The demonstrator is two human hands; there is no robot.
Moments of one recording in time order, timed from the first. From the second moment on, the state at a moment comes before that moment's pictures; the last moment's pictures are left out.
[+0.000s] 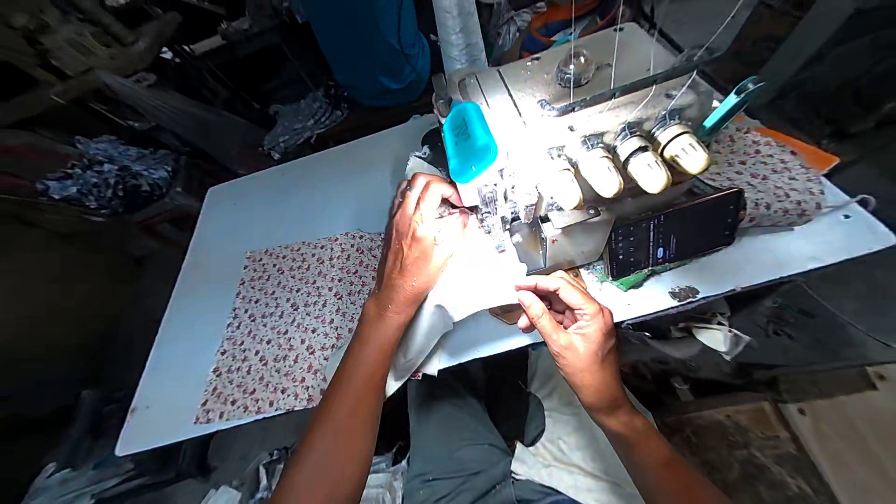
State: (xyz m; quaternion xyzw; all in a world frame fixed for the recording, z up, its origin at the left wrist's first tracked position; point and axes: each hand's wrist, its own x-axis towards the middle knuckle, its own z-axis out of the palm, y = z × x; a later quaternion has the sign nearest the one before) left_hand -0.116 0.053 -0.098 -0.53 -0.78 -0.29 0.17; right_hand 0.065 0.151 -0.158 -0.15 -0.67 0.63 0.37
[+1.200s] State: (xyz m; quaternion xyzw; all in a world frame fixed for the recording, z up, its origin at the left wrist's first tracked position) left_hand -0.080 0.002 -0.107 -0.35 -0.85 -0.38 0.10; right_hand 0.065 0.127 -0.168 -0.07 -0.88 0.35 0.30
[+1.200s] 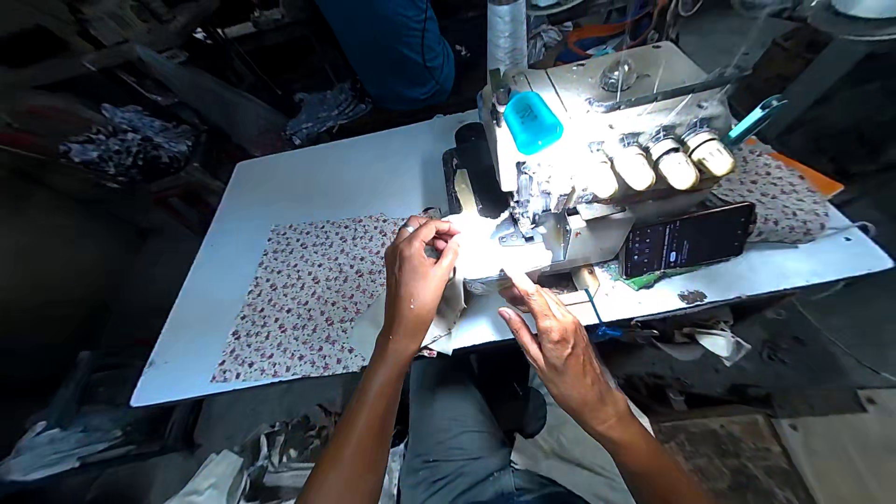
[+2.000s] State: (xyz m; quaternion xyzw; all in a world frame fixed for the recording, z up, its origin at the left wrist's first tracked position) left_hand -0.044 -0.090 -0.138 -0.35 -0.87 -0.35 0.05; right_hand 0.087 0.128 -0.161 -0.14 -0.63 0.69 0.33
